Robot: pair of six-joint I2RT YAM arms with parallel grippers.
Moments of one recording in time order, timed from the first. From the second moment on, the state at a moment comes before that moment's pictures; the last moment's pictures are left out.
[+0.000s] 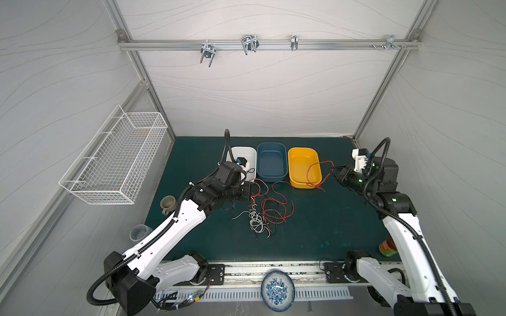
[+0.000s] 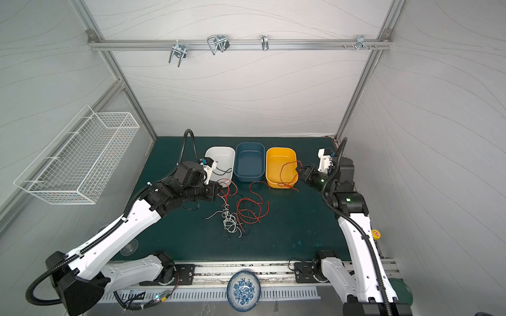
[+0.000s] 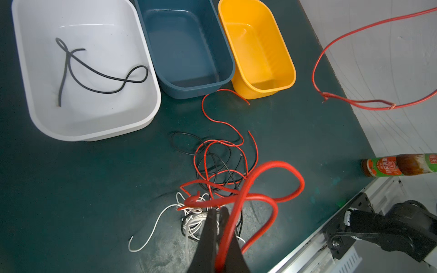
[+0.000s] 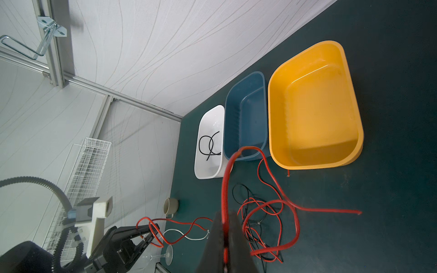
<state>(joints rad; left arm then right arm) -0.61 1.09 1.04 -0.71 0.08 -0.39 0.07 0.93 0.99 -0.53 -0.57 0.68</state>
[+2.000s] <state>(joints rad) -0.61 1.04 0.99 -0.69 0.02 -0.35 0.26 2.00 1.48 -0.45 -0.30 0.47</state>
